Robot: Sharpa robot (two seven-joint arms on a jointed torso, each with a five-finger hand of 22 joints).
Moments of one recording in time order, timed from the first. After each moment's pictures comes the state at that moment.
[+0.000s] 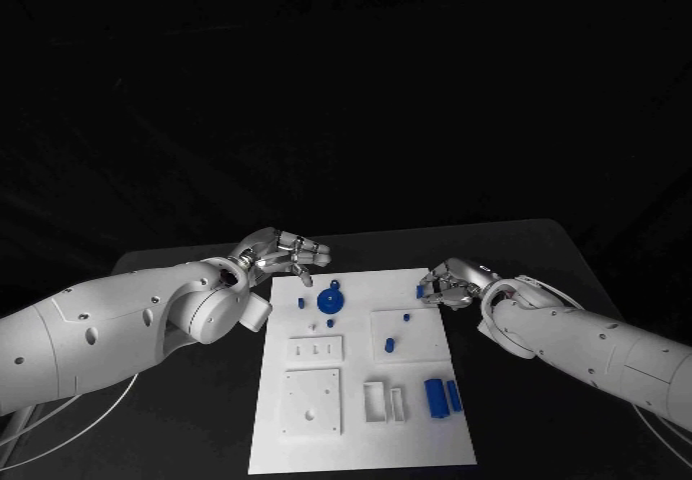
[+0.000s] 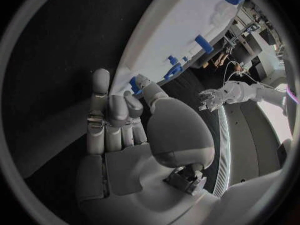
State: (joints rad) left arm 1.35 -0.75 -0.16 1.37 -0.27 -0.21 0.23; left_hand 1.34 0.09 -0.04 -0.18 0.13 1.04 0.13 0.07 0.07 1.23 0.07 0.06 0.06 1.26 0.00 0.68 0.41 0.08 1.01 -0.02 0.77 0.51; right arm 1.12 -0.59 -0.01 0.91 -1.25 -0.35 0.15; right_hand 1.24 -0.03 0.18 -0.20 0.32 1.05 0.10 0.06 0.07 1.29 0.00 1.07 1.11 1.45 -0.08 1.07 1.14 0.09 1.44 -0.09 0.21 1.20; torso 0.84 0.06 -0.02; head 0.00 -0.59
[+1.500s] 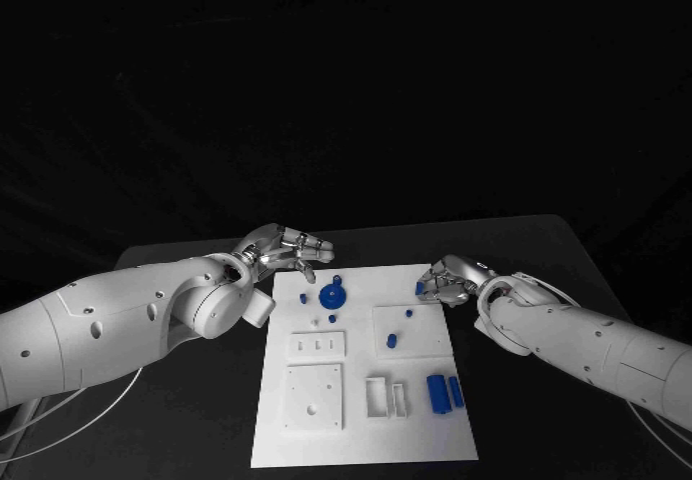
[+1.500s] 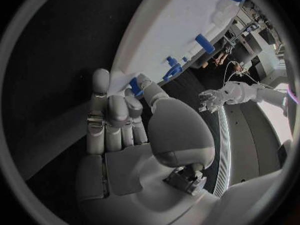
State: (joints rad) left arm 1.35 -0.75 -0.16 1.37 -0.28 -0.21 0.23; left_hand 1.34 0.09 -0.04 -0.18 0.13 1.04 0.13 0.07 0.07 1.23 0.07 0.06 0.06 1.26 0.00 0.68 0.41 0.08 1.01 -0.02 0.77 0.51; right arm 1.12 -0.57 -0.01 0.91 -1.26 -0.35 0.14; right_hand 1.23 -0.03 0.21 -0.20 0.25 1.12 0.09 0.06 0.07 1.29 -0.01 1.07 1.12 1.45 -0.08 1.07 1.15 0.09 1.44 -0.09 0.22 1.20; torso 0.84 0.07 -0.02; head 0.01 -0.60
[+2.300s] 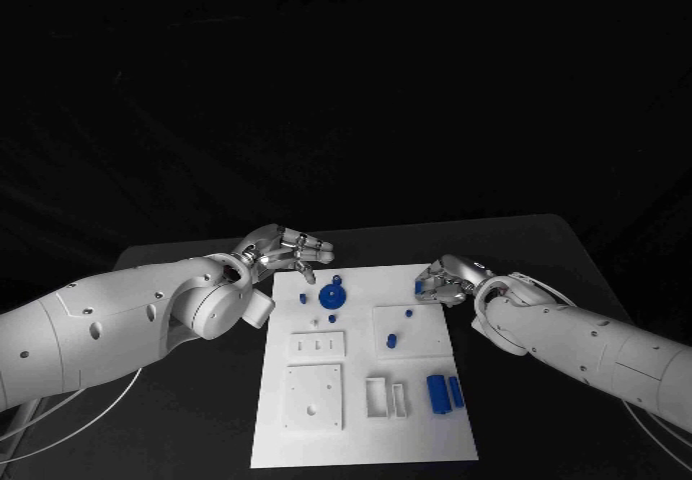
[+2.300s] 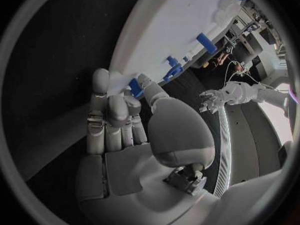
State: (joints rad) left arm 1.35 -0.75 -0.16 1.37 -0.28 -0.20 0.23; left_hand 1.34 0.09 -0.05 -0.19 0.13 1.04 0.13 0.07 0.07 1.23 0.08 0.06 0.06 1.26 0.00 0.68 0.41 0.08 1.01 -0.02 0.77 0.51; right arm 1.12 -0.57 -0.01 0.91 -1.26 -0.36 0.12; right_hand 1.23 -0.04 0.18 -0.19 0.27 1.04 0.11 0.06 0.07 1.27 -0.01 1.06 1.11 1.45 -0.08 1.07 1.15 0.09 1.45 -0.09 0.22 1.19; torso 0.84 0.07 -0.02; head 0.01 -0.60
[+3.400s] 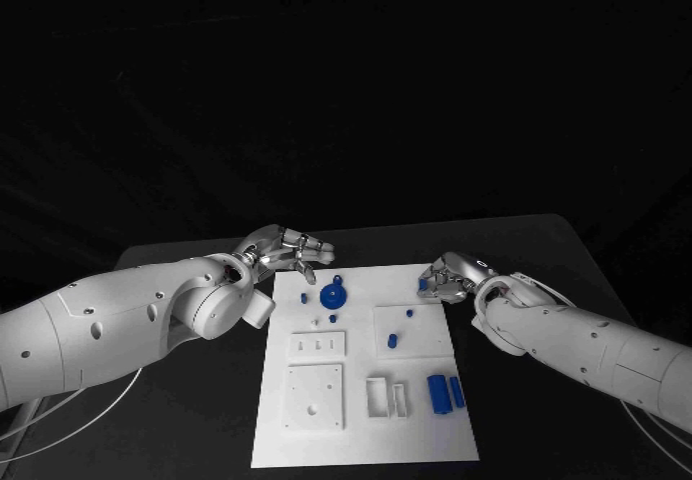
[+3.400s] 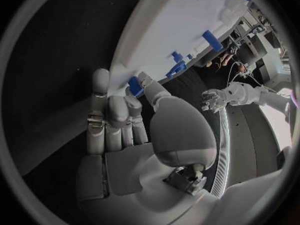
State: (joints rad) left arm 1.35 -0.75 -0.16 1.37 -0.28 -0.20 0.22; left_hand 1.33 0.11 -0.05 -0.19 0.13 1.05 0.12 0.07 0.07 1.24 0.07 0.06 0.06 1.26 0.00 0.68 0.41 0.08 1.01 -0.02 0.77 0.51; right arm 1.12 -0.57 -0.01 0.92 -1.28 -0.42 0.10; right_hand 1.23 -0.02 0.30 -0.21 0.19 1.20 0.07 0.06 0.07 1.29 -0.03 1.06 1.12 1.46 -0.09 1.07 1.15 0.09 1.45 -0.10 0.22 1.20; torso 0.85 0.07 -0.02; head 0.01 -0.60
